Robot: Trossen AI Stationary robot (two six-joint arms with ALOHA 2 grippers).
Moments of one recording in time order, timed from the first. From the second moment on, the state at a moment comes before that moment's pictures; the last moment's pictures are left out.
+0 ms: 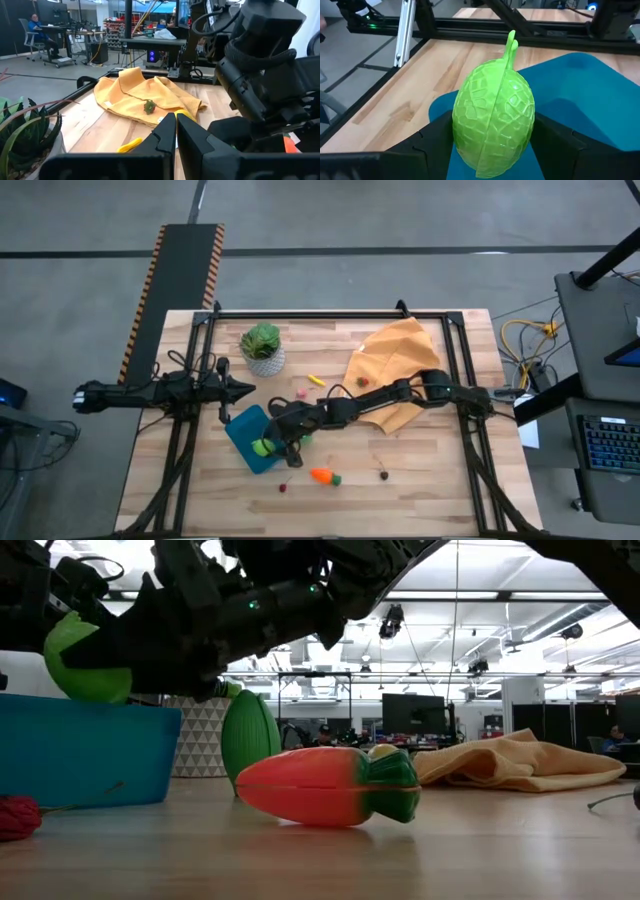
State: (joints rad) left arm -0.01 0.11 0.01 0.04 -0.14 -0.05; right arm 0.14 2.35 1.71 0.21 -0.27 0.02
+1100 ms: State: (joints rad) left arm -0.01 0.12 0.01 0.04 -0.14 -0.05; right arm 0.14 2.35 1.72 0.08 -0.26 -0.03
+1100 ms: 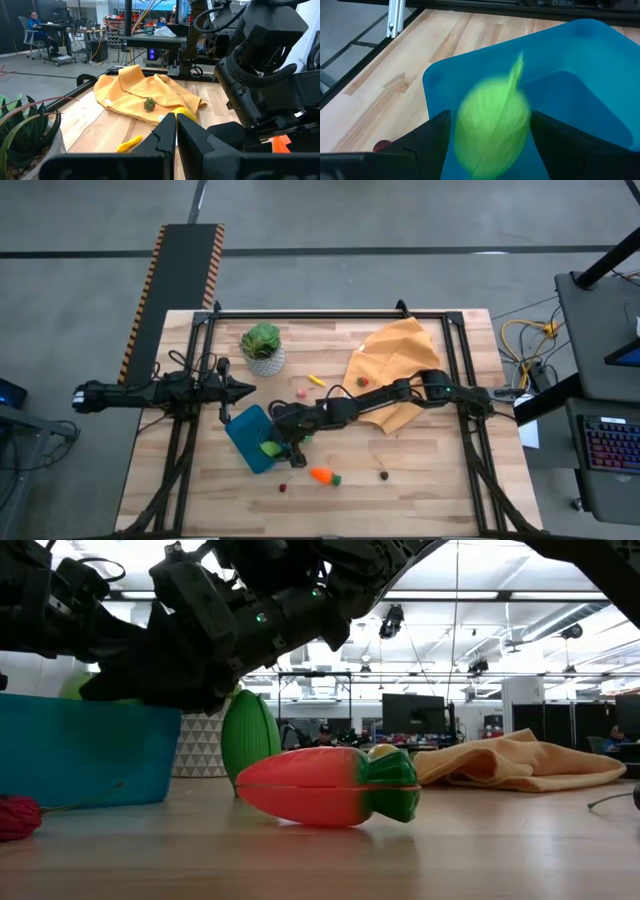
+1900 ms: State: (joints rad) left arm -0.01 0.12 0.01 0.04 -0.14 -0.05; right arm 0.14 2.31 1.74 0.14 -0.26 -0.07
